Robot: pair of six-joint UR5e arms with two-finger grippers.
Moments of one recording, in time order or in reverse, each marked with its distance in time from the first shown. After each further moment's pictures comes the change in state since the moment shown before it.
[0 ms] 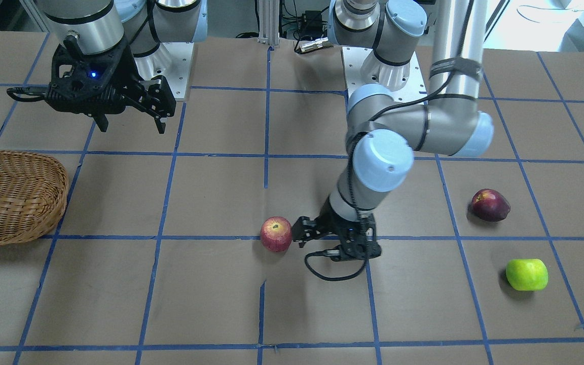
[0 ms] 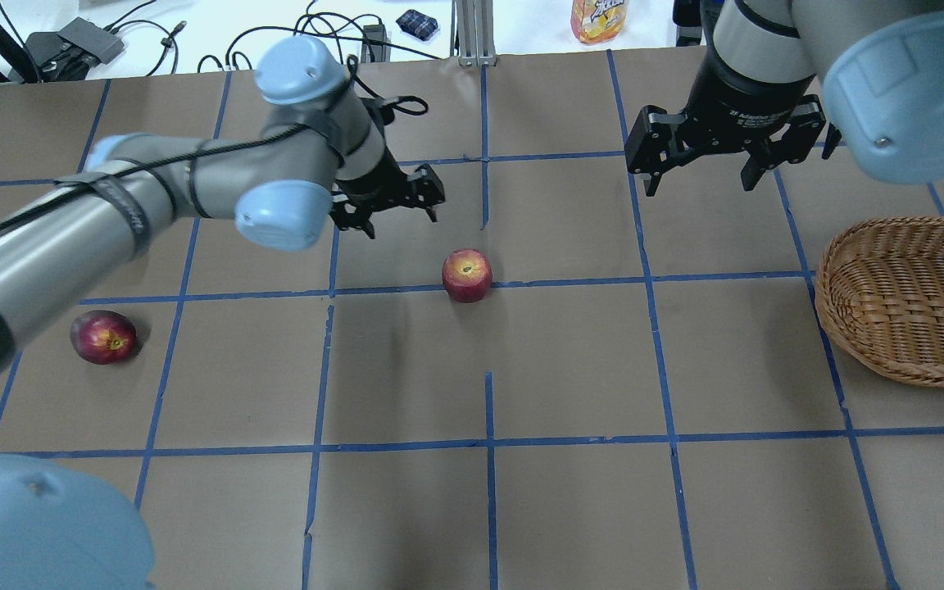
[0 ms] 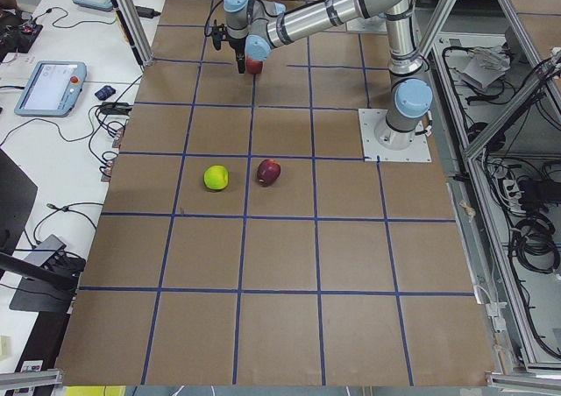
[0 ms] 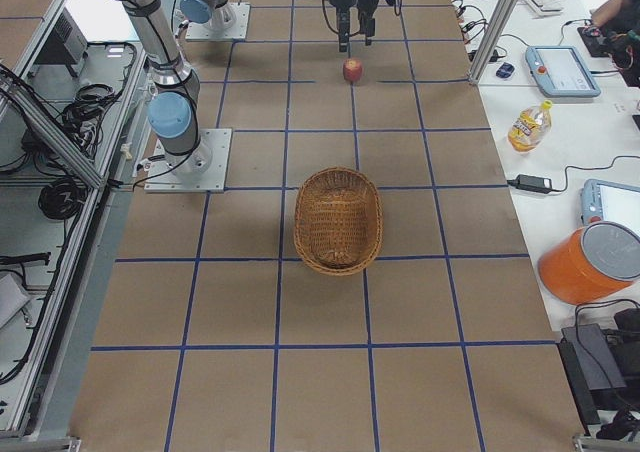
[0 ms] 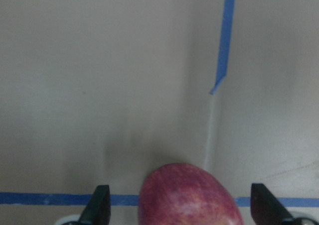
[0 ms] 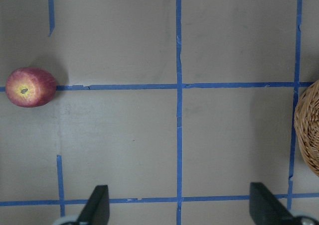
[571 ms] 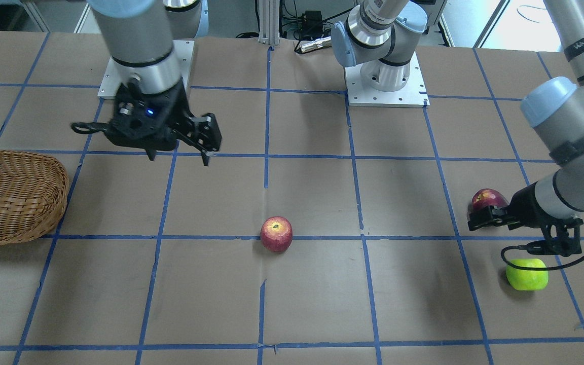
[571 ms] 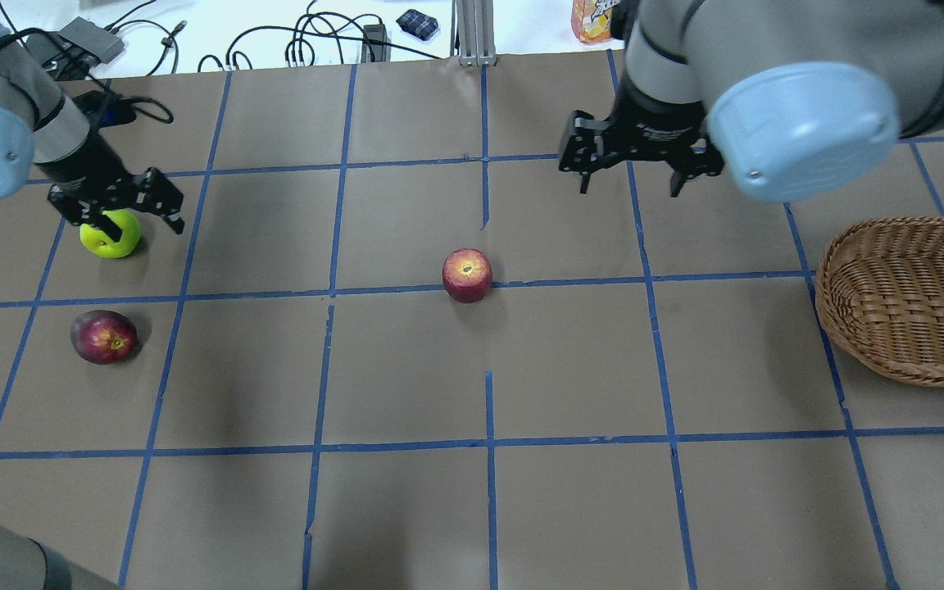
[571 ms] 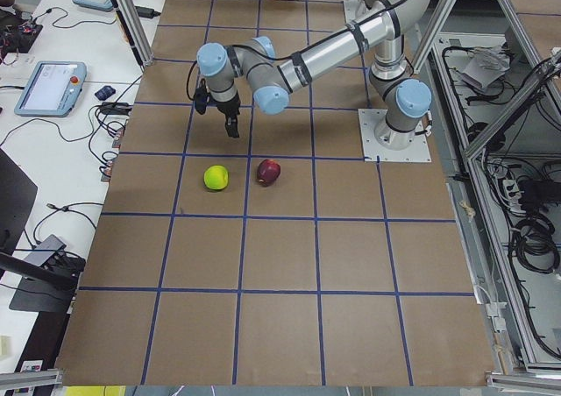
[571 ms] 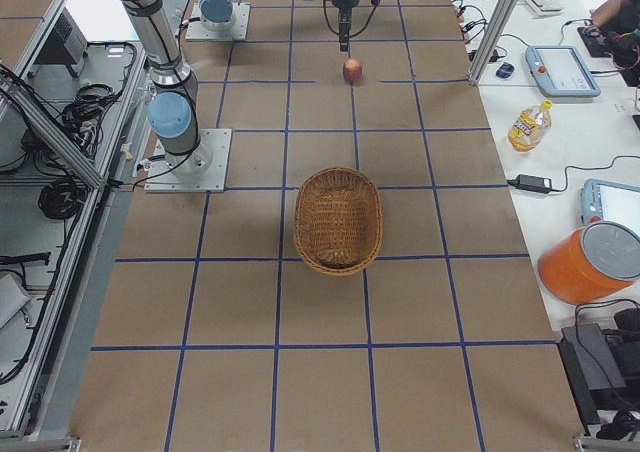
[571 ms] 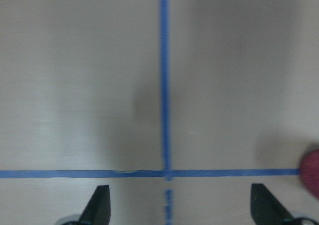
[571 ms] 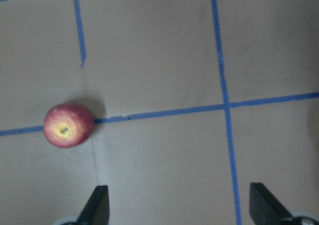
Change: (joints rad) left arm 0.495 0.030 0.019 -0.221 0.165 0.567; right arm 0.161 0.153 0.006 -0.216 -0.003 0.267
